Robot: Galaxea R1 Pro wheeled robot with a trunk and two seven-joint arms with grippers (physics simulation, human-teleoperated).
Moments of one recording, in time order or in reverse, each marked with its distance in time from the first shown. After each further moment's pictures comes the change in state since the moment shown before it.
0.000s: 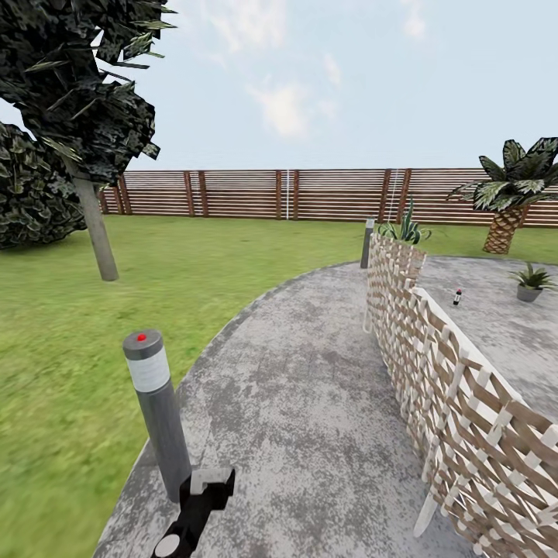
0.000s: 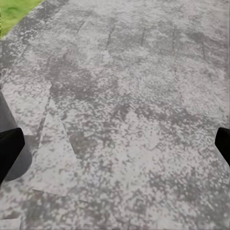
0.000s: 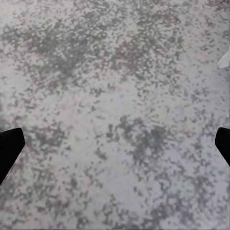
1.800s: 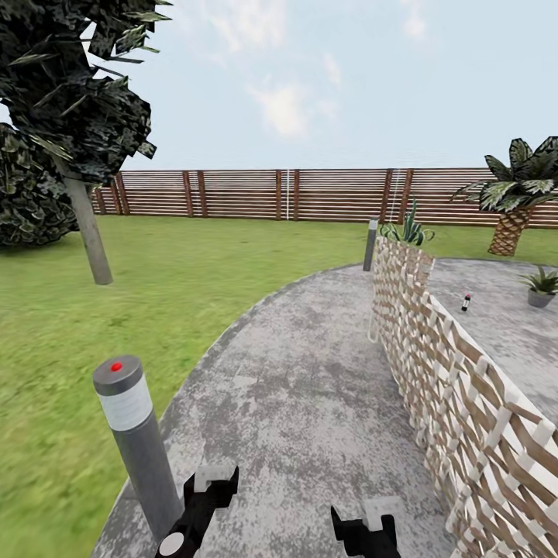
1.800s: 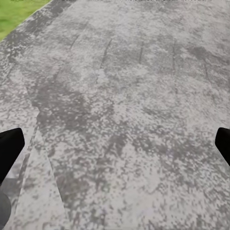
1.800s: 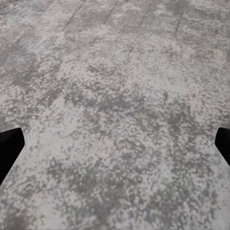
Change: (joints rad) left arm 0.000 -0.016 -0.001 -0.010 0.001 0.000 0.000; right arm 0.000 0.023 0.124 -0.344 0.001 0.057 0.000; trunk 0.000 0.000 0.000
